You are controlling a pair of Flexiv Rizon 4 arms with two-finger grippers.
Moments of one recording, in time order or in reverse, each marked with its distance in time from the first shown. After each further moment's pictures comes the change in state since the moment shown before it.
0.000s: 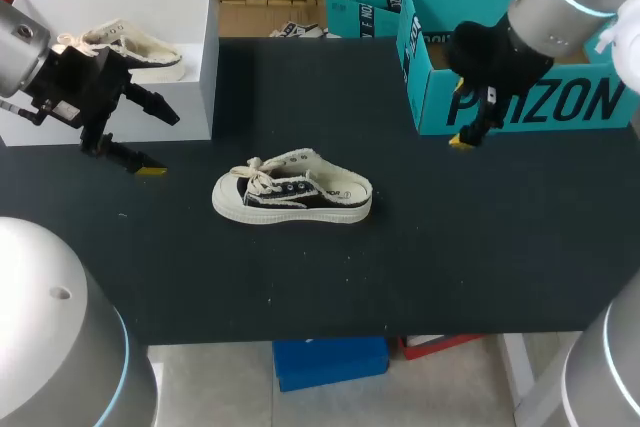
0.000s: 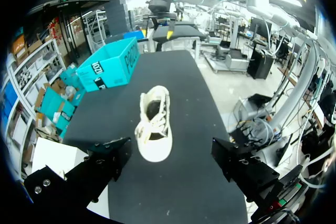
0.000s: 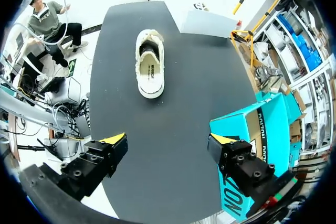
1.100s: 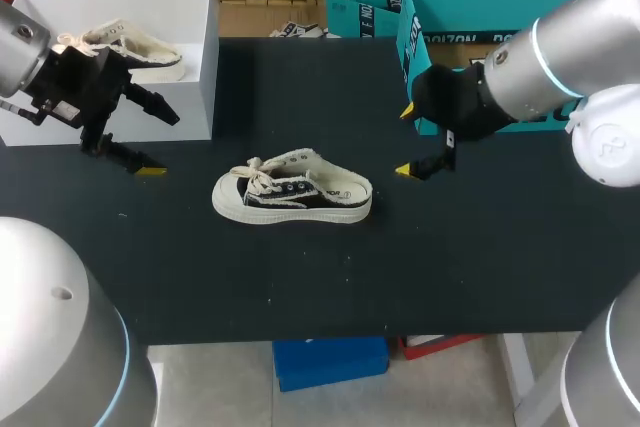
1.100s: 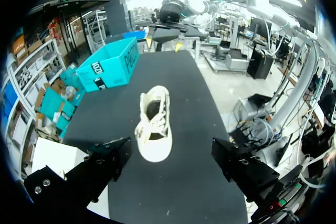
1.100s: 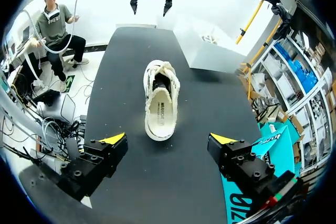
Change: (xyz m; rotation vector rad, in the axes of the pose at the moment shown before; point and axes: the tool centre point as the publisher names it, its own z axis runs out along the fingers) left arm 0.000 0.000 0.000 0.000 0.000 0.000; right arm 0.037 0.061 0.044 -0.285 -0.049 -0.052
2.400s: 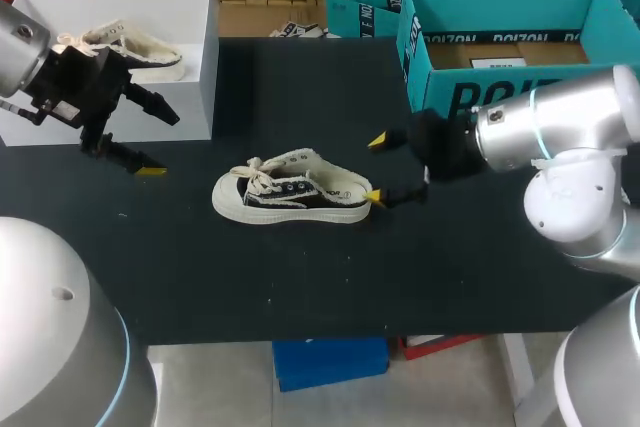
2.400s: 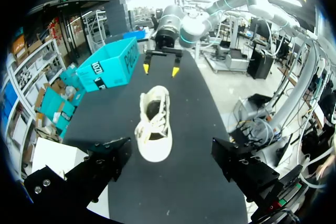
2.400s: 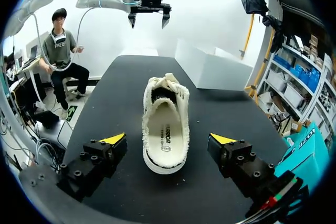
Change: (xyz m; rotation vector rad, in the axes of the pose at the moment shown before) left arm 0.000 0.000 0.000 -0.001 0.000 0.000; right arm 0.012 -0.012 0.099 -0.337 0.076 0.049
